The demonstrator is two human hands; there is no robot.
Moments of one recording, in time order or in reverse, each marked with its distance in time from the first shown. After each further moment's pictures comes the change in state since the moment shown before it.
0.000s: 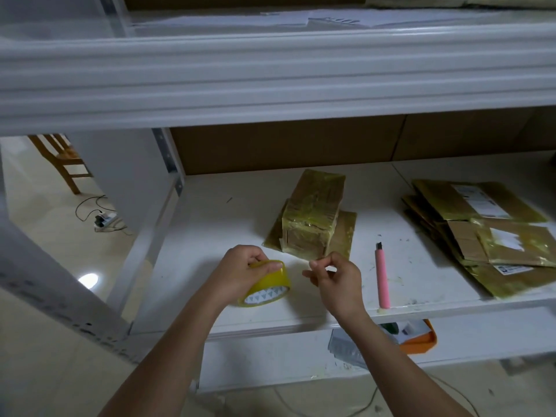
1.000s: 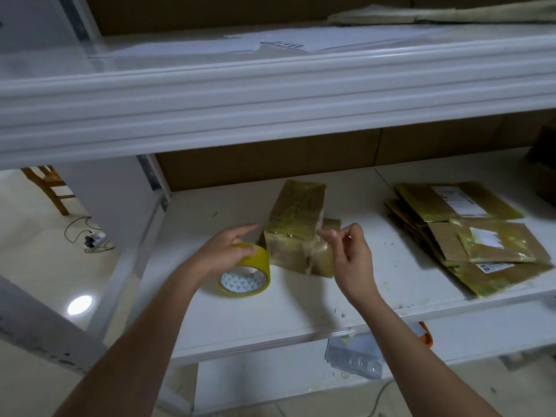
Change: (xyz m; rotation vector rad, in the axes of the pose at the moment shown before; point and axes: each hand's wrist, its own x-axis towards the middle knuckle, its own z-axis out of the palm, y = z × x) left_hand 0.030 0.055 -0.030 0.042 -0.169 -0.021; right_hand 0.032 -0.031 -0.044 -0.028 0.124 -0.251
